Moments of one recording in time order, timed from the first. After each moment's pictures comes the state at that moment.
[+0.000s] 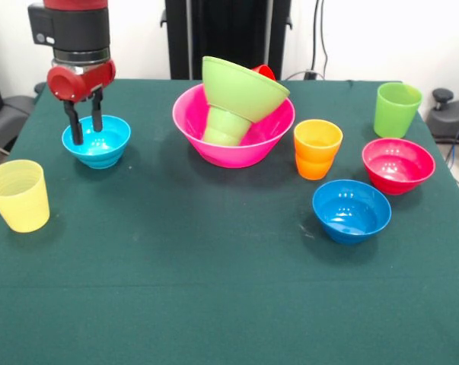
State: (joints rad) arm 0.01 0.02 -0.82 1.22 -1.57 -0.77 2.36
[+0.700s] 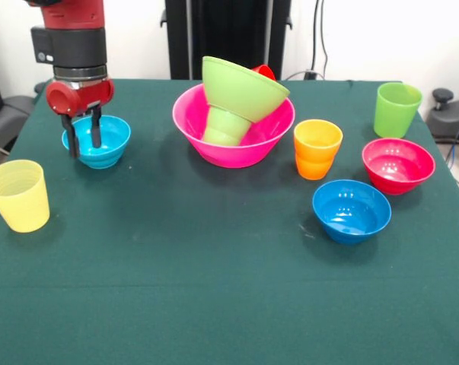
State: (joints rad) arm -0.09 0.02 -0.76 1.26 -1.39 -0.74 2.15
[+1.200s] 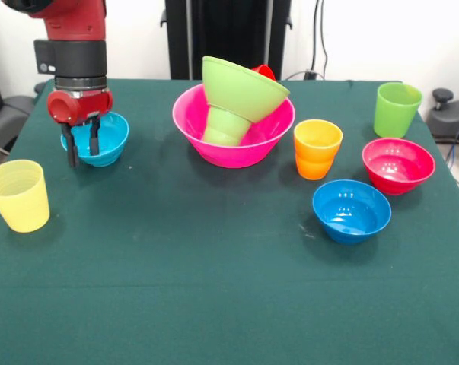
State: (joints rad) arm -0.13 0.04 -0.74 1.27 -1.25 -0.74 1.95
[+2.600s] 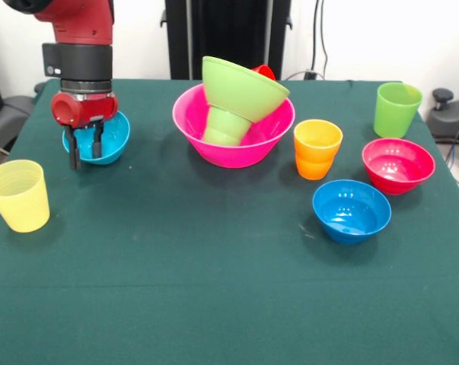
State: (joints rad) arm -0.14 0.05 -0.75 1.30 -1.15 -0.74 1.92
